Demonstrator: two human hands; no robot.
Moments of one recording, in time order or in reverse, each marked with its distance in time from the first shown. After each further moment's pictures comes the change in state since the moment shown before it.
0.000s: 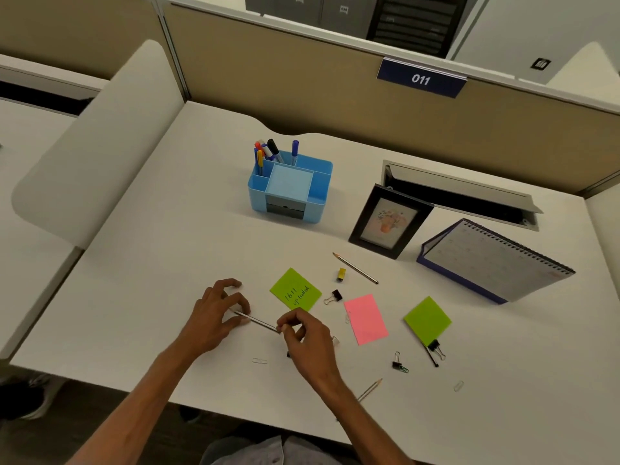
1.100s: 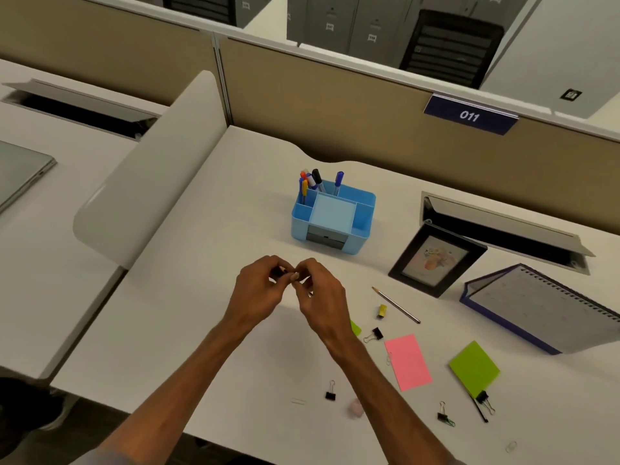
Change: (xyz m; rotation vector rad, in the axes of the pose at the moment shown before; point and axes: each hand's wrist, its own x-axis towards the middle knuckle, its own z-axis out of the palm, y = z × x) left_hand 0.078 0.057 -0.086 -0.374 0.314 -0.096; right_hand 0.126 -0.085 0.032 -0.263 0.137 -0.426
